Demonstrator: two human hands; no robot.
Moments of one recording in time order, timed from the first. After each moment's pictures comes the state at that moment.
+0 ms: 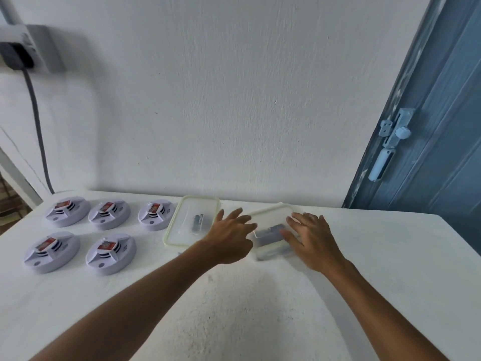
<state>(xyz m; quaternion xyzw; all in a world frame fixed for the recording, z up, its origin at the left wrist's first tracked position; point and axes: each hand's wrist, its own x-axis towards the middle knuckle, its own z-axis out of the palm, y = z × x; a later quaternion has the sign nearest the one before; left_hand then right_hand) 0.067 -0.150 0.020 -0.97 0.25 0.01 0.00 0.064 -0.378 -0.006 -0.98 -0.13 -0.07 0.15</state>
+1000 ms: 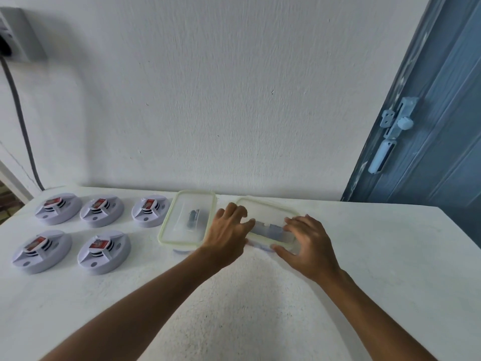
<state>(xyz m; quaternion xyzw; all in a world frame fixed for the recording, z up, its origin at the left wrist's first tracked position) 0.067 -0.156 0.003 -0.96 0.25 -0.08 -0.01 0.052 -0.374 -0.038 -0.92 -0.20 -0.26 0.22</state>
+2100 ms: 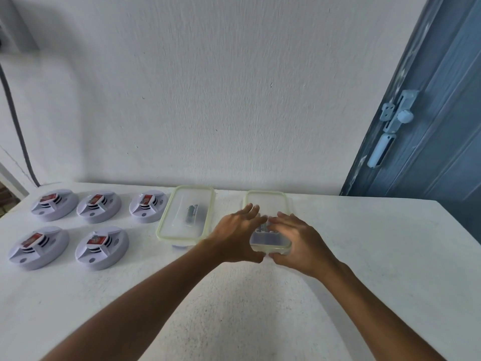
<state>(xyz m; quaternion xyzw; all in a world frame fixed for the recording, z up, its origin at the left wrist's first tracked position) 0.066 -0.168 0.003 -0.95 0.30 0.01 -0.07 0.047 -0.366 -0.026 -0.94 -0.23 -0.09 0.25</state>
